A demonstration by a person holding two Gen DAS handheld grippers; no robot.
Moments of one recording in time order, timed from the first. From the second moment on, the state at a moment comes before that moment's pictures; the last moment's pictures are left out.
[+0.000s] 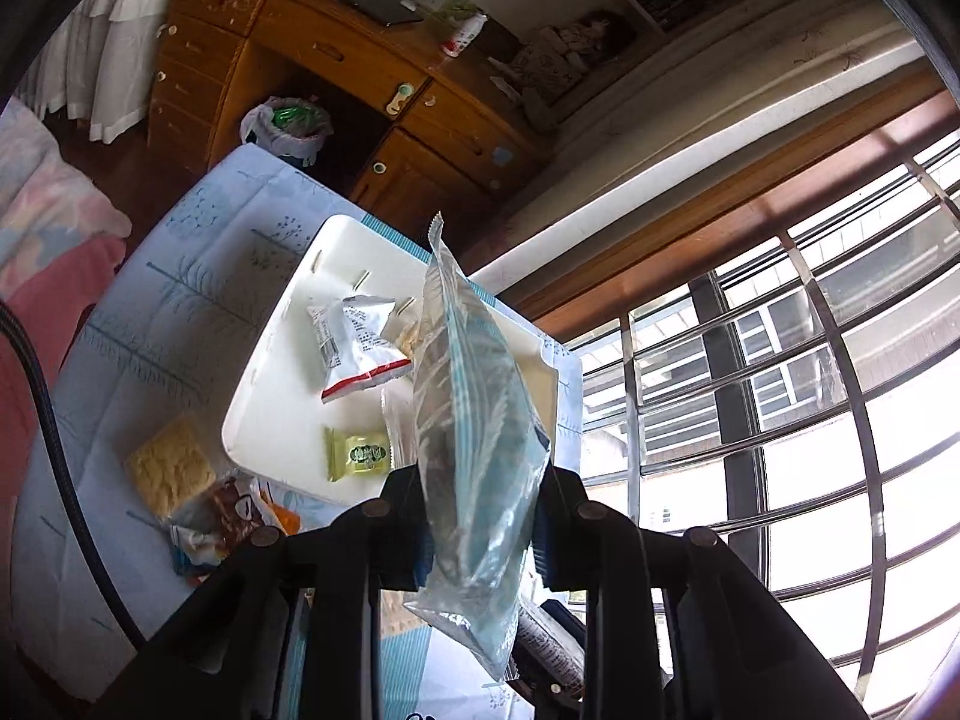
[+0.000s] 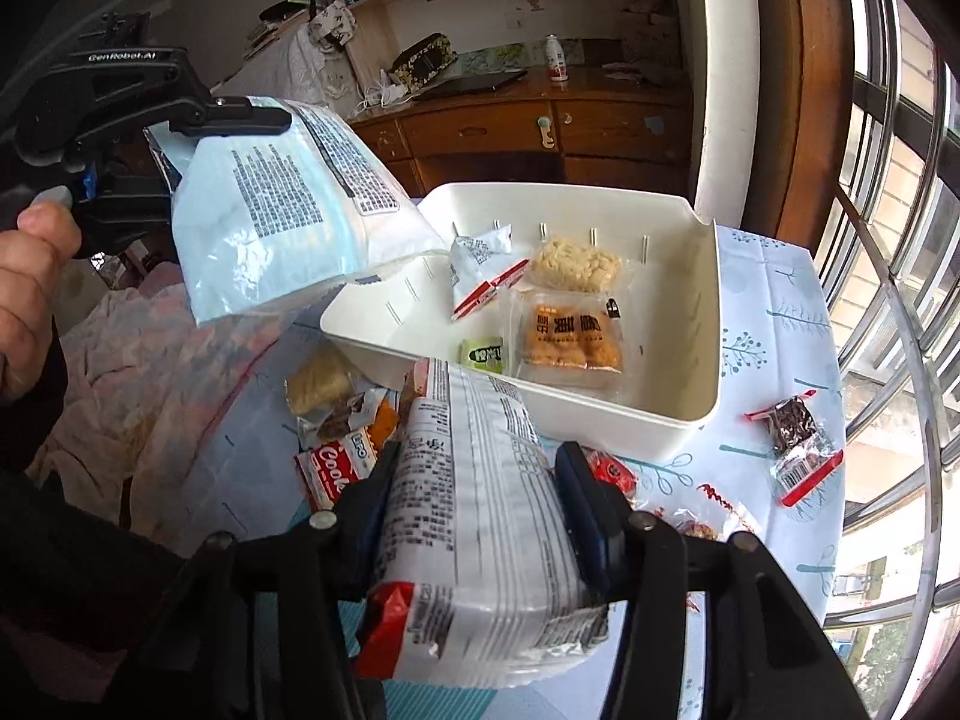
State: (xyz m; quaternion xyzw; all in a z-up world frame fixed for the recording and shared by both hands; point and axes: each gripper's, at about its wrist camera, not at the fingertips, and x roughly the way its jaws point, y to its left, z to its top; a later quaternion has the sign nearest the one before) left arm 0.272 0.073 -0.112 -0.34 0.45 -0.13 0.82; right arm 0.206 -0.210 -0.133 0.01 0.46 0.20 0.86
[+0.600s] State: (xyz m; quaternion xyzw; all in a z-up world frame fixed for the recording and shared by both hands) left arm 0.360 0.046 -0.154 -0.22 0.51 -0.14 0.82; right arm 0.282 -0.218 -0.117 0.10 0.40 0.12 0.90
